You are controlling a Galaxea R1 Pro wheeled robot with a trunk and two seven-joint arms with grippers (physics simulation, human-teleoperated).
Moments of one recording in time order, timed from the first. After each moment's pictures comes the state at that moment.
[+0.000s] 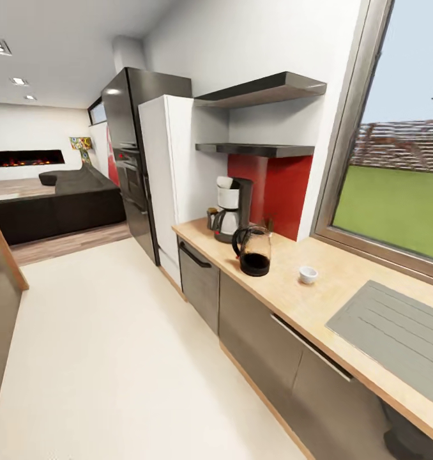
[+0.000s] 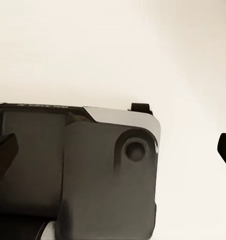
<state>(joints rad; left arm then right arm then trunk) -0.26 0.30 0.09 -0.08 0.23 -0.23 -0.40 -0.22 -0.01 0.24 -0.05 -0.22 -0.04 0.09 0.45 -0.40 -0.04</state>
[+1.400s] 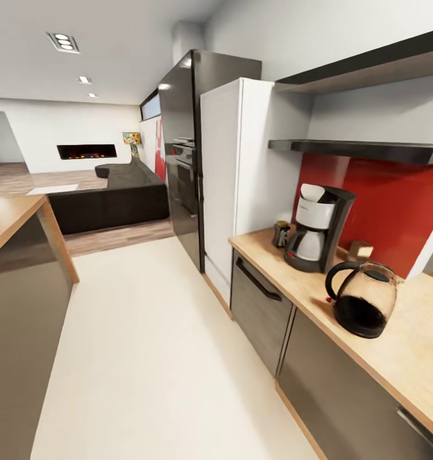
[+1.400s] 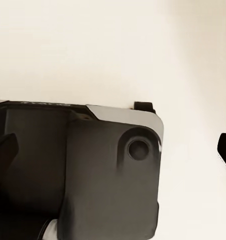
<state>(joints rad) -0.26 0.30 0.09 -0.08 0.23 -0.23 -0.40 -0.22 -0.01 0.24 -0.06 -0.22 -0.04 0.09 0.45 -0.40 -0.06</state>
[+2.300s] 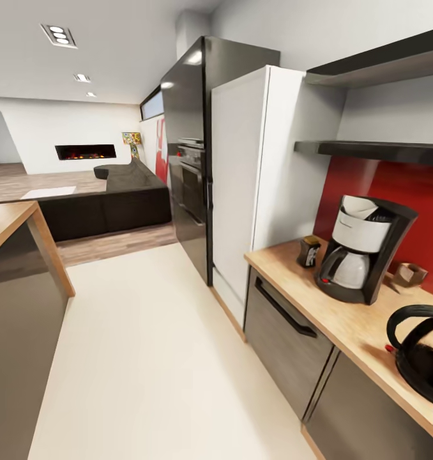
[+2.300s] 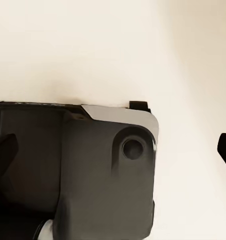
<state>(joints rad) -0.26 0.30 0.09 -0.08 0.23 -0.23 -0.40 -0.22 -0.02 0.23 -0.06 -0.22 -0.04 0.09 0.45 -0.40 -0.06</state>
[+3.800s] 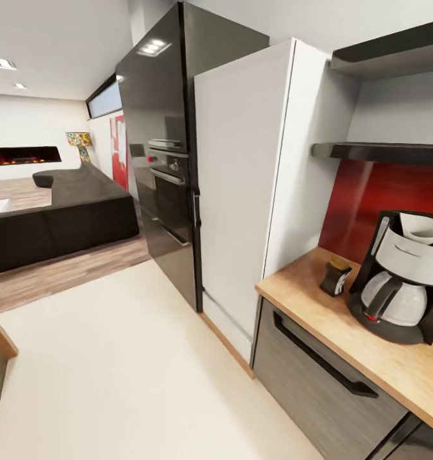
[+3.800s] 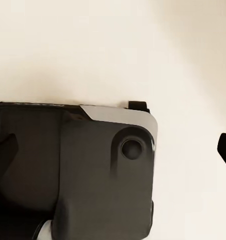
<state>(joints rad) -0.26 0.30 0.09 -0.08 0.22 -0.23 -0.40 -0.22 -0.02 0.23 -0.06 -0.22 -0.04 0.09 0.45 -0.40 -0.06</state>
